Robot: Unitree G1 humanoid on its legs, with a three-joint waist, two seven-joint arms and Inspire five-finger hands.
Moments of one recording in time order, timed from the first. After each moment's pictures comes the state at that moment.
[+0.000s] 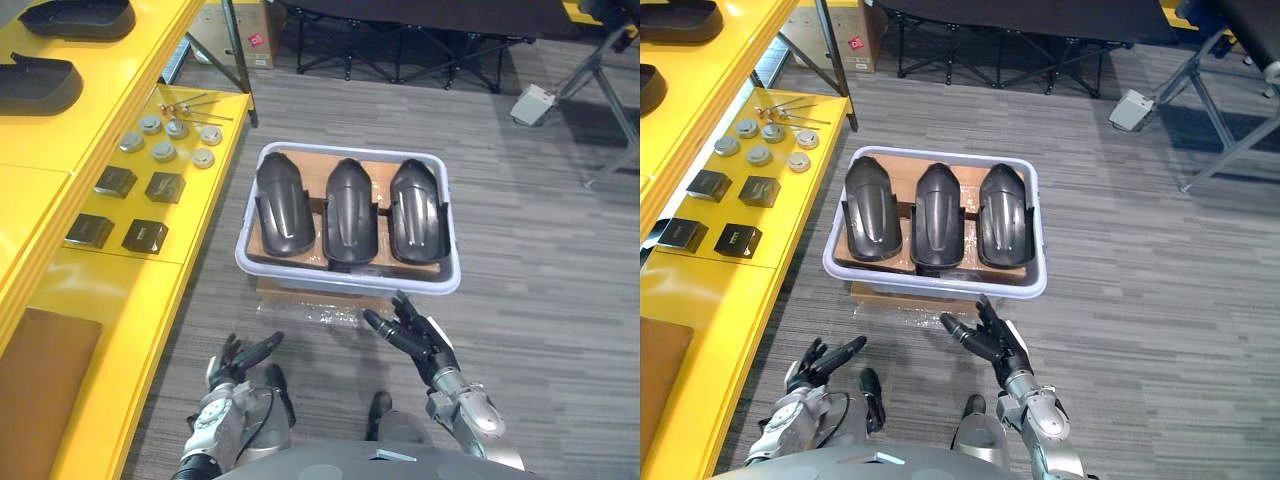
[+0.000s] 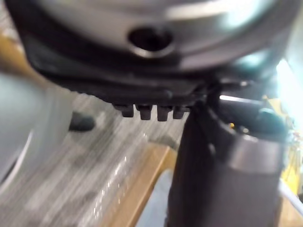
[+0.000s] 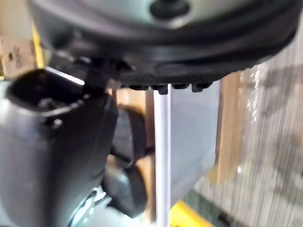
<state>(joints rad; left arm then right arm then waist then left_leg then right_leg) 0.10 0.14 -0.03 0.80 -0.49 -0.12 0.19 0.30 -0.20 0.12 0.22 0.27 -0.19 0.35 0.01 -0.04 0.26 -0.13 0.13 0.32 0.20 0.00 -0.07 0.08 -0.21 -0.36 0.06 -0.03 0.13</state>
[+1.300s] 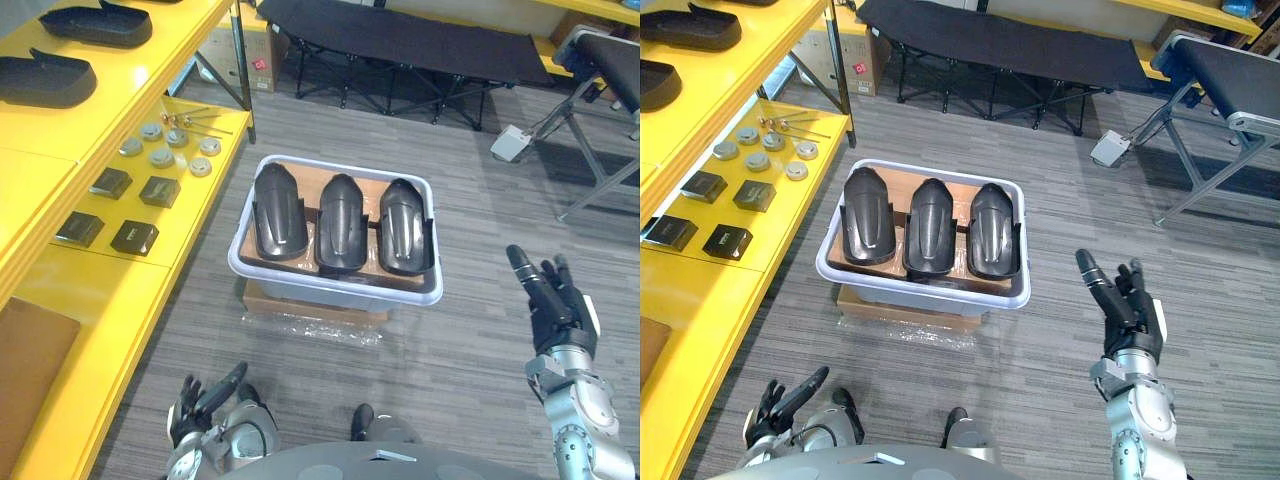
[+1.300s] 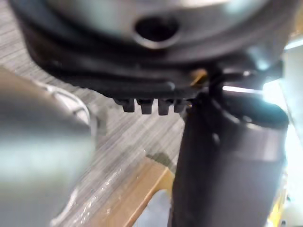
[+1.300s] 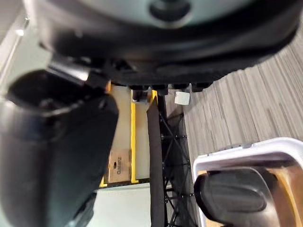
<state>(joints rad) 0.27 0.12 0.04 0.67 -0.58 -0.23 0.15 0.33 -0.31 -0.33 -0.06 0.56 -0.01 -0.06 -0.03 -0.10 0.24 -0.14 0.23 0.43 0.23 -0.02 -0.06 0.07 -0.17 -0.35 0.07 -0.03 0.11</state>
